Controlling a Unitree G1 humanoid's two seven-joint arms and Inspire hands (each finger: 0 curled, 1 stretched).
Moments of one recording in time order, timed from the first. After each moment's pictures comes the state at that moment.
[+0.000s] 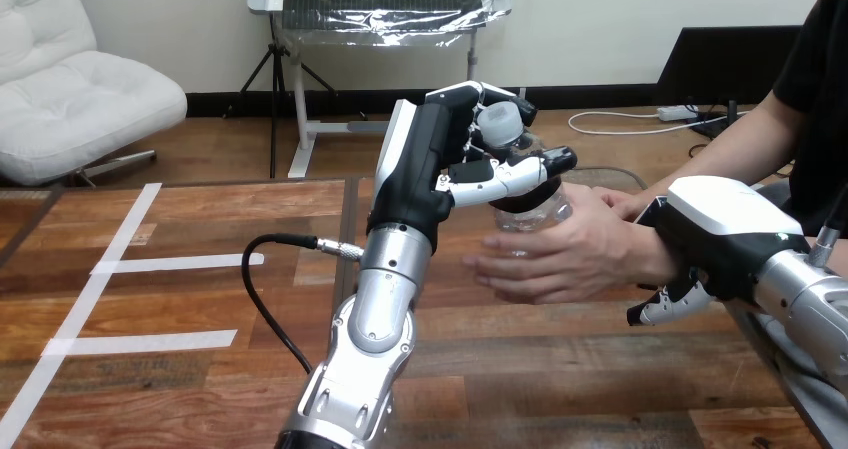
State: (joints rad) left arm -0.47 -0.13 -0.18 0.43 0.19 -0.17 0.12; right arm -0.31 -0.76 0.24 0.21 -0.62 -0.02 0.29
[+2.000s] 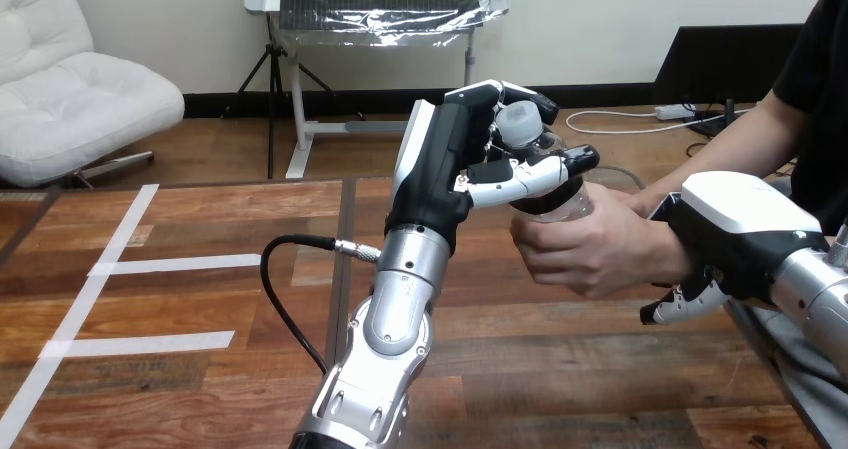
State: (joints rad) left arm -0.47 -0.15 -0.21 0.43 0.17 -0.17 0.12; right arm -0.27 -0.78 0.20 0.16 -0.65 -0.03 0.31
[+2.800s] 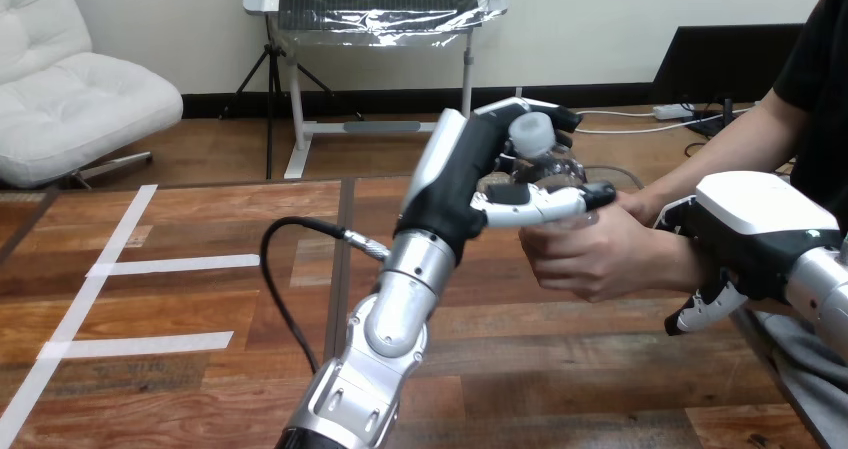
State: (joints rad) left arm -0.48 -0.09 -0.27 0.43 0.32 -0.13 0.05; right arm -0.27 -0.79 0.19 0.18 -0.70 -0.04 0.30
